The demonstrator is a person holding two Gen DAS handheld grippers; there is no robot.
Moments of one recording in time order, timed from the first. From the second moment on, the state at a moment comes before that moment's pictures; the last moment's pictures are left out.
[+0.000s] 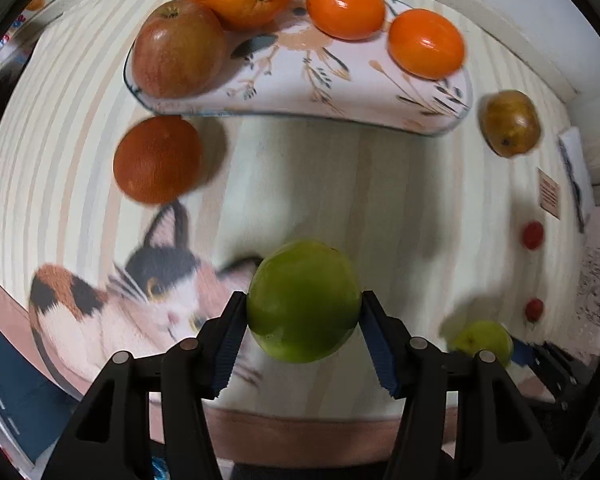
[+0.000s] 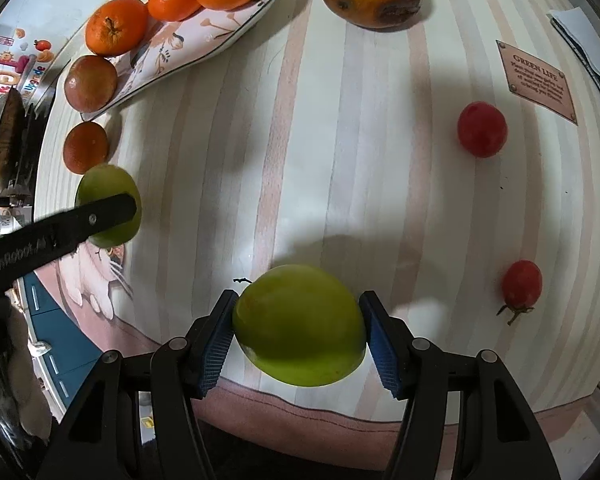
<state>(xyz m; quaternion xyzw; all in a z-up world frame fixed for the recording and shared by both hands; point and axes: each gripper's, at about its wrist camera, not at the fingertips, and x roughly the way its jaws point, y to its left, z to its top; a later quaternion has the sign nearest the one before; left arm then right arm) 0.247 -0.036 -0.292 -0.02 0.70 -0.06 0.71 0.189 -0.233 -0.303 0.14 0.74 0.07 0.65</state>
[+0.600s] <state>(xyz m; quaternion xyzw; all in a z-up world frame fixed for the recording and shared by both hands) 0.205 -0.057 -0.304 -0.01 0.71 -0.05 0.70 0.181 -0.241 -0.308 0.14 0.76 0.08 0.63</state>
